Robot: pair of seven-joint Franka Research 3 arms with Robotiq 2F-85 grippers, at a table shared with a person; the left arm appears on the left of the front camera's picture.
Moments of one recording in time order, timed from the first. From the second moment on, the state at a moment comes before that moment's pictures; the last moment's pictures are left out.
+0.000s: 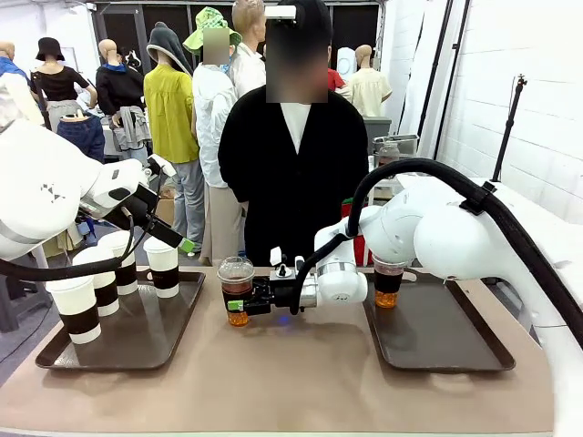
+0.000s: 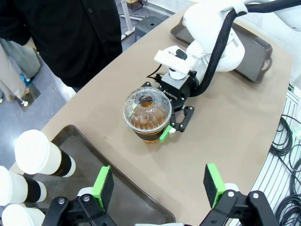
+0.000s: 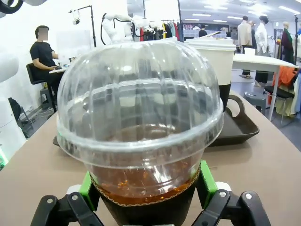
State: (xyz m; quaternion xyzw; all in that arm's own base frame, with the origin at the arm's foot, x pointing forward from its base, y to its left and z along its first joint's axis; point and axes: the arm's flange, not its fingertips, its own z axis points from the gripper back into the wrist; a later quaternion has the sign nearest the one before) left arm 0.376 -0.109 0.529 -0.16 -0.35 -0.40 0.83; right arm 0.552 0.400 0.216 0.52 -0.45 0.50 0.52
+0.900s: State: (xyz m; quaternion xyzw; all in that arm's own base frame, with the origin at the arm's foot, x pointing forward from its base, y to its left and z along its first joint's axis) left arm 0.376 -0.109 0.529 -0.16 -0.35 -0.40 0.83; right arm 0.548 0.399 0.249 0.53 -0.44 0.51 0.52
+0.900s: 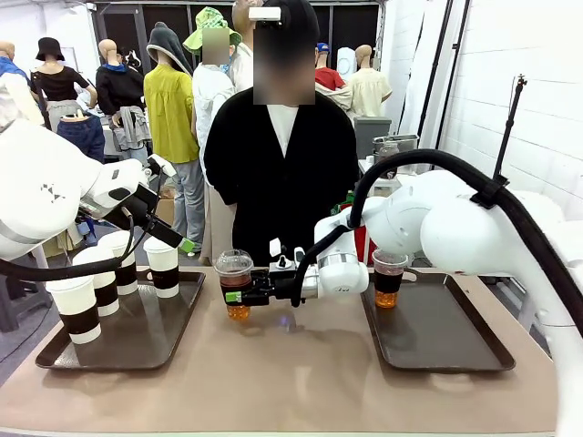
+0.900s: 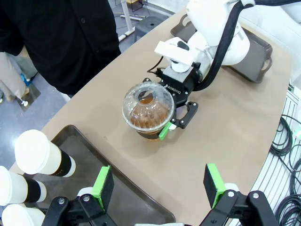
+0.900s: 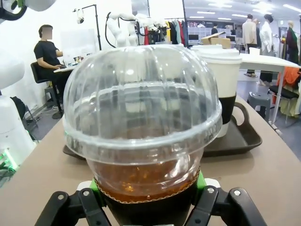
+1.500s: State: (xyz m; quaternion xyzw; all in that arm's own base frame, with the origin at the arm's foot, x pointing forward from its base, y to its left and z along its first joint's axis) left arm 0.376 -0.109 0.529 -0.16 -0.35 -0.40 0.83; right arm 0.488 0.338 0.317 0.53 -0.41 0.52 0.52
